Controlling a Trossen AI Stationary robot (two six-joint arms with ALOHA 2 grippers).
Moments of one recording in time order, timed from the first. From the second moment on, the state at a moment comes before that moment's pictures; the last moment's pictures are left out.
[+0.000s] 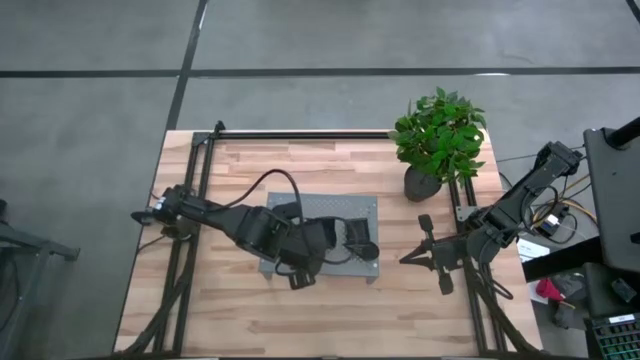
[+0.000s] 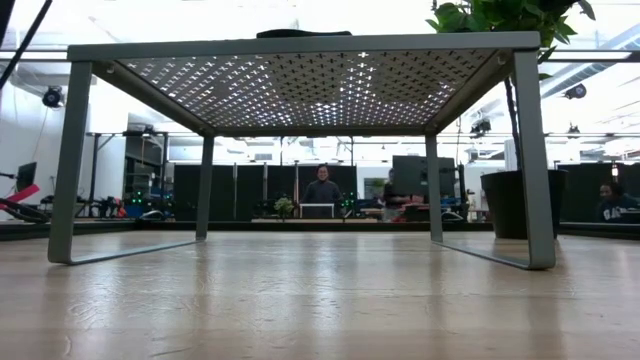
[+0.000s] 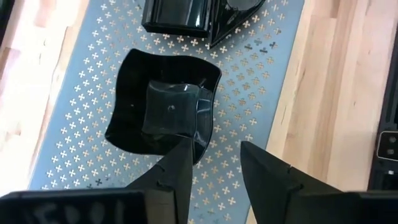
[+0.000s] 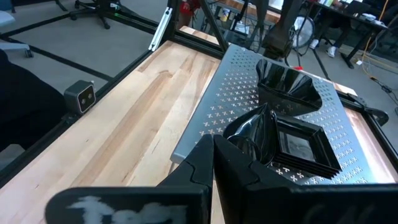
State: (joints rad) left arm -0.37 1.90 2.19 -1.45 -0.31 -0.55; right arm 0.74 0.85 0.62 -0.17 0.50 -0.02
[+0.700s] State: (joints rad) left arm -0.59 1.85 2.03 -1.31 -0.56 -0.52; right arm 0.74 0.85 0.62 -0.17 0.50 -0.02
